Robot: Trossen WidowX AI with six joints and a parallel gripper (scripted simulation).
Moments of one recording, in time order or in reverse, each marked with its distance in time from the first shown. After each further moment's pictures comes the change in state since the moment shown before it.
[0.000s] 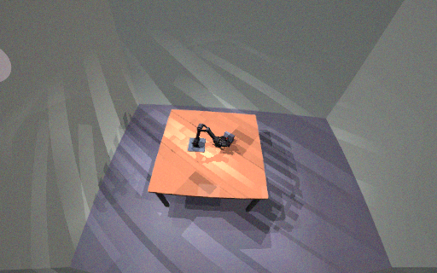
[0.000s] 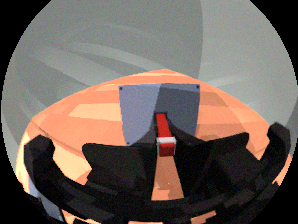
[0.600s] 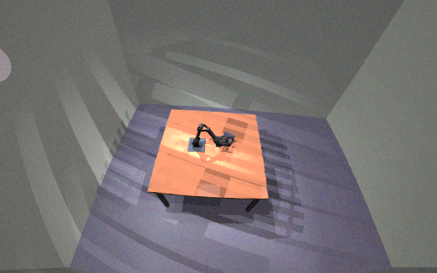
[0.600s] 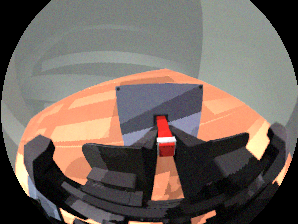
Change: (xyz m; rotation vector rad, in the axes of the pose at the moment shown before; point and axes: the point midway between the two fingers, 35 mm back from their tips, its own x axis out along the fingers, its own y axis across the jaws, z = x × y) arm 0.010 0.000 0.001 0.001 0.001 -0.002
